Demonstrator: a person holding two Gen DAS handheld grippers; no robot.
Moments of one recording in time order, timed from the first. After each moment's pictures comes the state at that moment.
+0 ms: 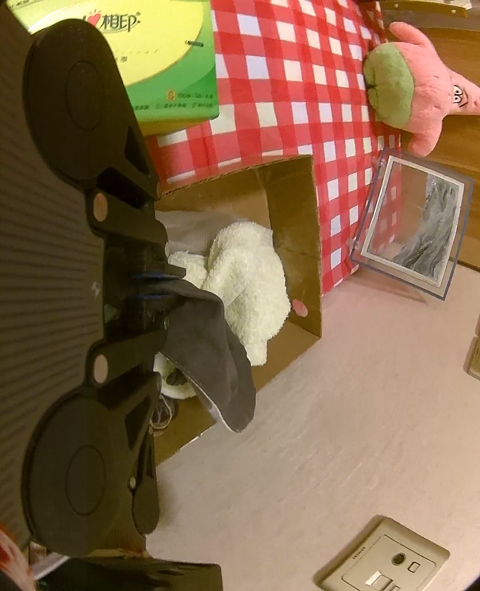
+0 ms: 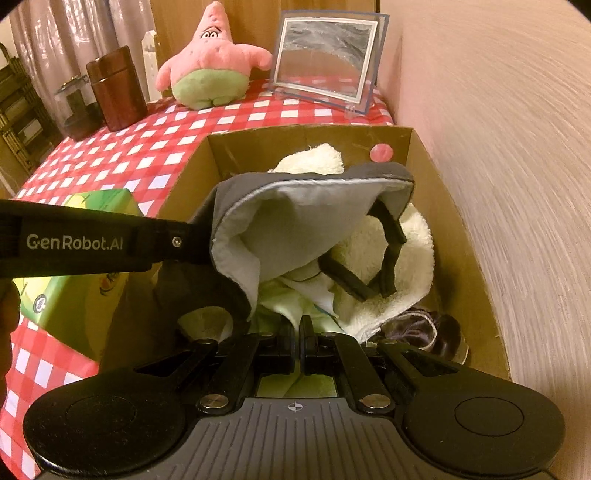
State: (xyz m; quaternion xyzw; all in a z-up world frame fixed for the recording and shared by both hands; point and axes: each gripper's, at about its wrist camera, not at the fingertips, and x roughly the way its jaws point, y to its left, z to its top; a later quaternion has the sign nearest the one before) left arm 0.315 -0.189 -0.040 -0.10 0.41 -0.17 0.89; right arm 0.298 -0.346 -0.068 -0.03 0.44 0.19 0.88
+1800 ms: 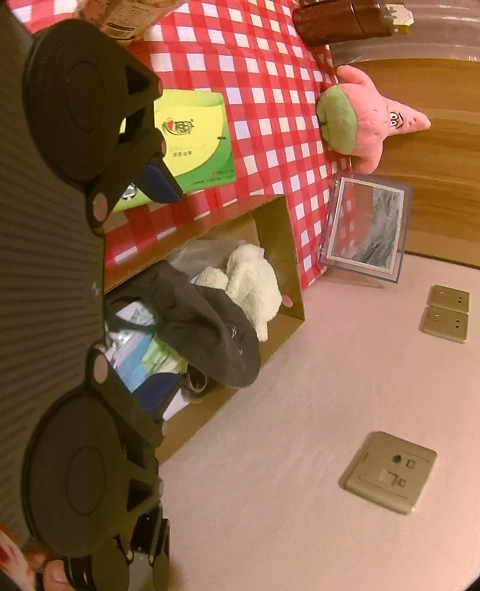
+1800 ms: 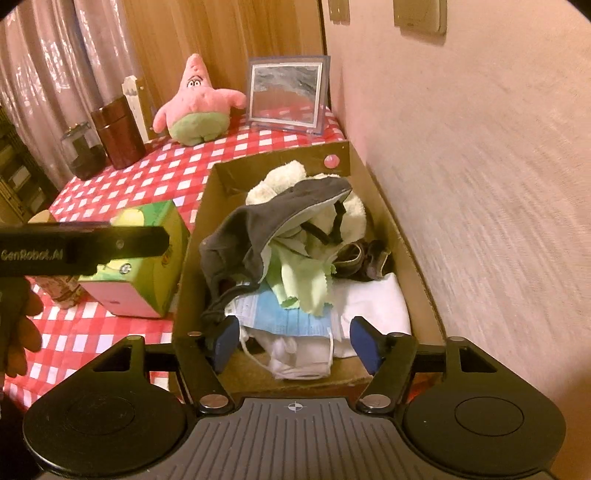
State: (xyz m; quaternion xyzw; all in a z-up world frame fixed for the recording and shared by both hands) left arm 0.203 -0.167 0.023 -0.05 0.36 -0.16 0.92; right arm 0.182 -0.385 0.000 0.02 0.41 0.14 0.90
